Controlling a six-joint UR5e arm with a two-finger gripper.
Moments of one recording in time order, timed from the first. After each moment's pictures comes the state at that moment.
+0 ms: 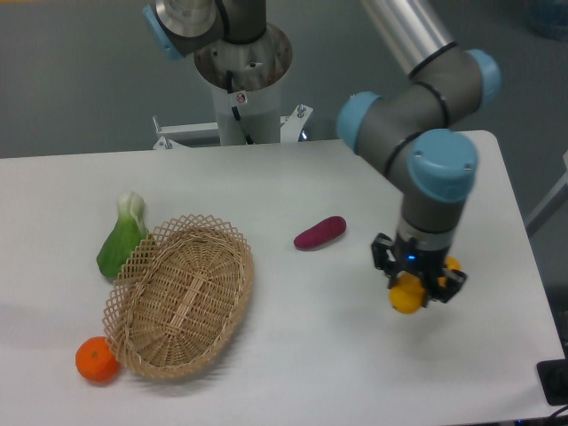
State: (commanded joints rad) arm 2.65 -2.12 -1.28 -1.16 1.51 1.23
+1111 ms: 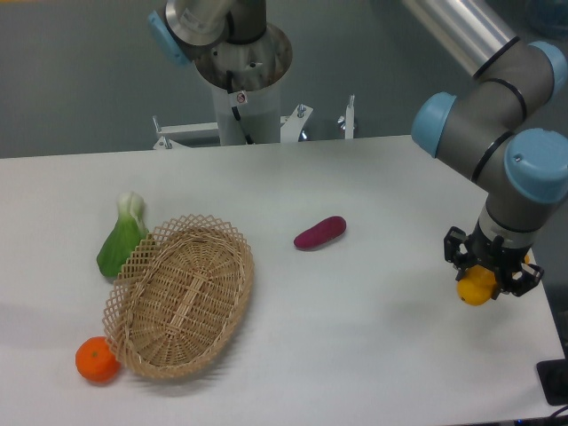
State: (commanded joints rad) arm 2.70 -2.18 -1.22 -1.18 1.56 1.35
